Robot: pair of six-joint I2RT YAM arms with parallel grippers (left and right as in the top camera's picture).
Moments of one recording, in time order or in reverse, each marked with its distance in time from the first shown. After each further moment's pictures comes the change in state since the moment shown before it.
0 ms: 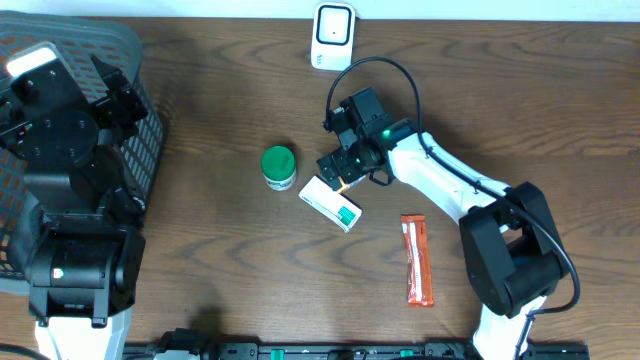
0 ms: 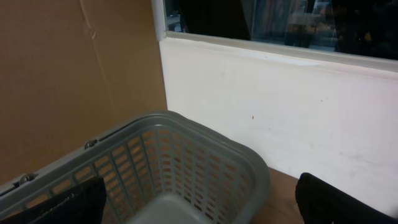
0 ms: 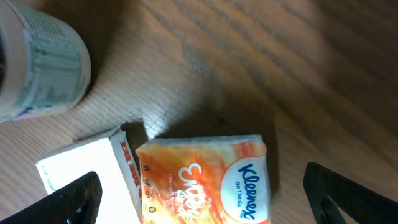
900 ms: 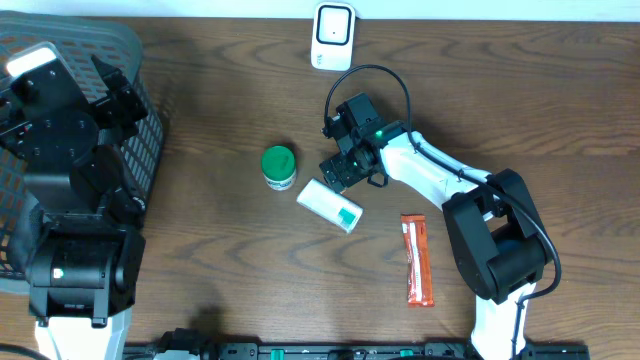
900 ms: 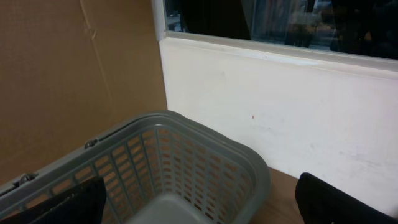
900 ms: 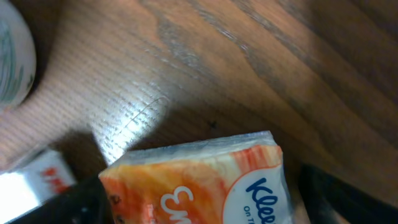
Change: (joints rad) left arm 0.000 0.000 0.000 -0.001 0.000 0.000; right arm -0.001 0.083 0.013 0.012 0.027 -0.004
